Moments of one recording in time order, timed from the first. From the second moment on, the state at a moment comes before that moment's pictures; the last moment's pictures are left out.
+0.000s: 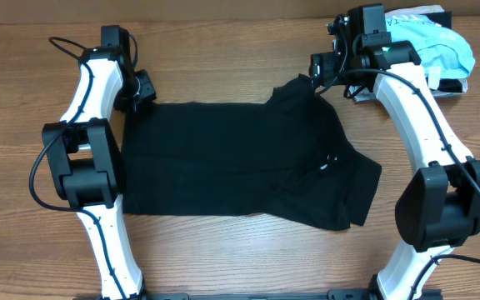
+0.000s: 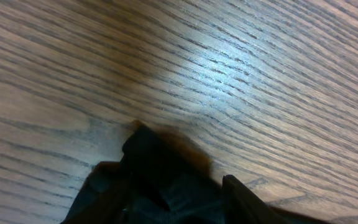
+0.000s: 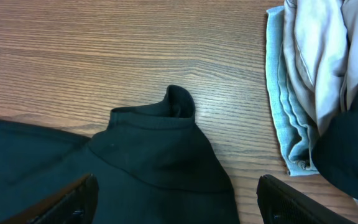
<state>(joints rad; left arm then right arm) 0.08 2.35 1.93 -0.92 0.03 -0.37 0.14 1.96 1.75 -0.81 -0.11 0.04</state>
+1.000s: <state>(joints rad) 0.04 2.38 1.98 -1.05 0.02 -0.34 0.15 2.17 1.75 -0.61 -0.19 0.21</state>
